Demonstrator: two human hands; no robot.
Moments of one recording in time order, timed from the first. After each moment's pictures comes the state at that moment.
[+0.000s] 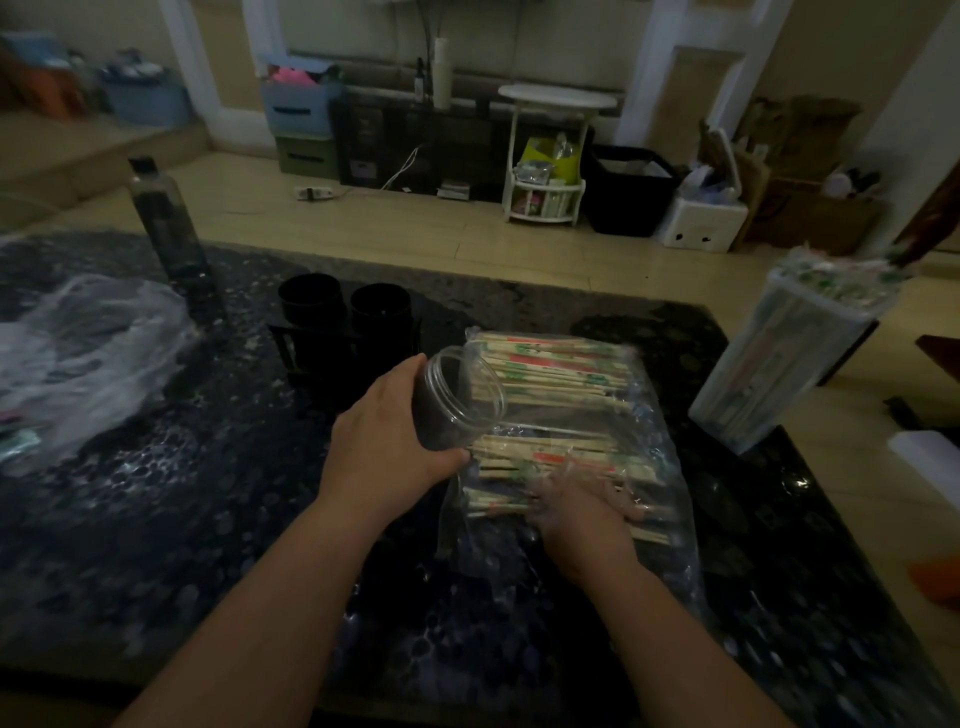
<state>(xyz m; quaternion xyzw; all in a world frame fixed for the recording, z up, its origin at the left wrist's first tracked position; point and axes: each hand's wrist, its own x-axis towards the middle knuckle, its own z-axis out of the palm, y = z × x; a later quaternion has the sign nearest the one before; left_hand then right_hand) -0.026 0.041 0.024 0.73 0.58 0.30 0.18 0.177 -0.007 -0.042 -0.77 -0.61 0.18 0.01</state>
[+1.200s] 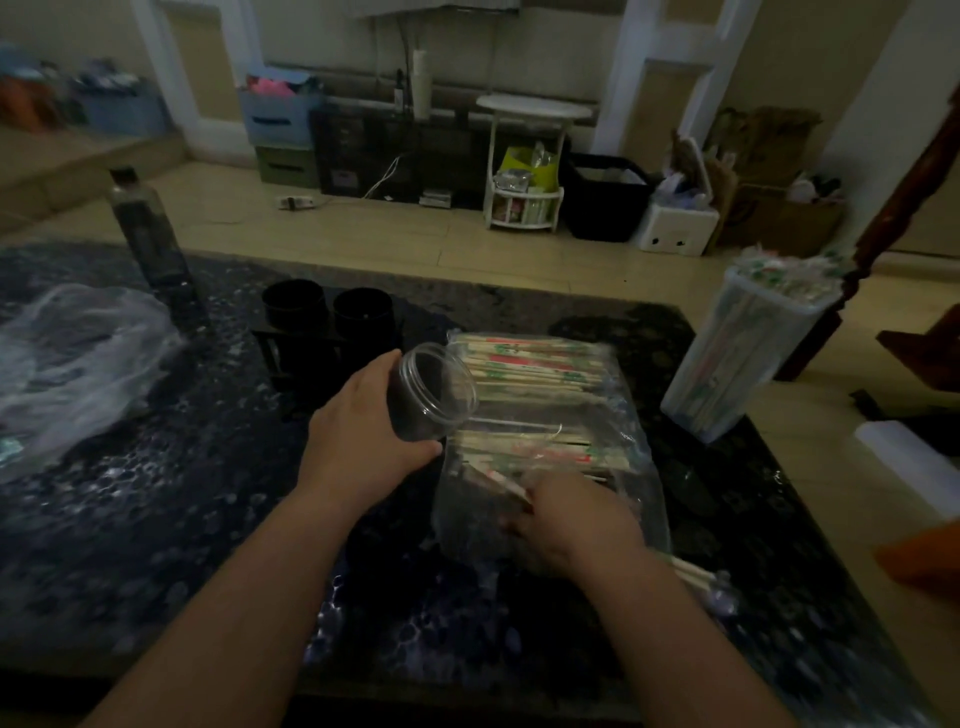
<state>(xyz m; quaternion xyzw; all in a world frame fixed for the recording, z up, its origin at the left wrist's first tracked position) -0.031 0.041 0.027 0.73 0.59 0.30 0.17 0.168 -0.038 0.019 -0.74 -0.65 0.16 -0.02</state>
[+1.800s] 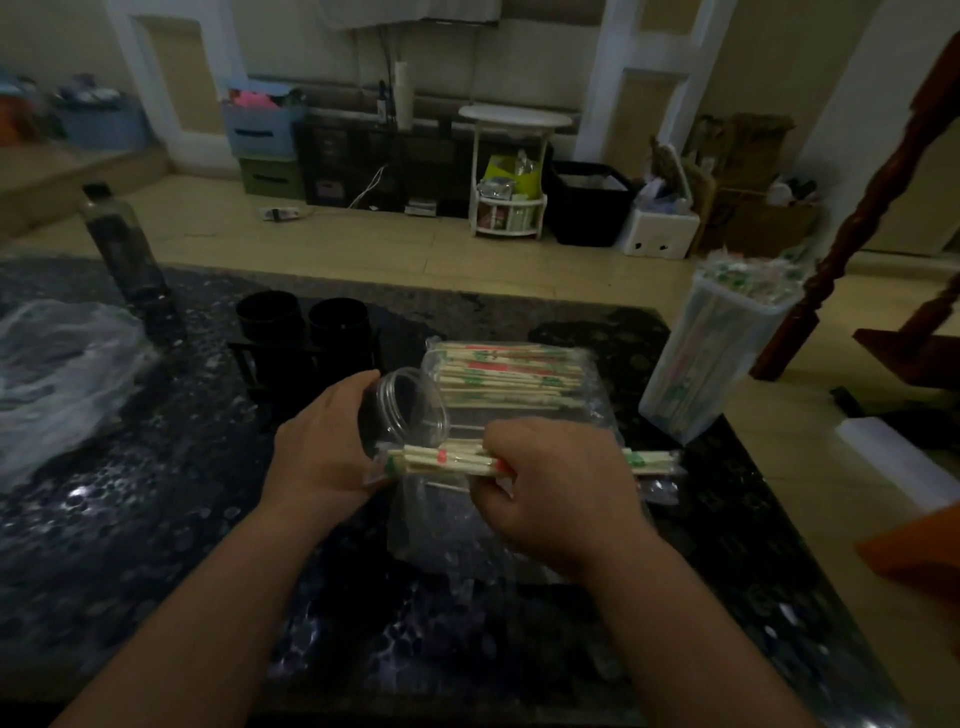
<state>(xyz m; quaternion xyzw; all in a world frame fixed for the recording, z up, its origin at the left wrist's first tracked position) -0.032 0.034 0.030 0.77 0.57 0.27 0.12 0.166 -0.061 0.084 -0.59 -0.78 -0.11 0.19</state>
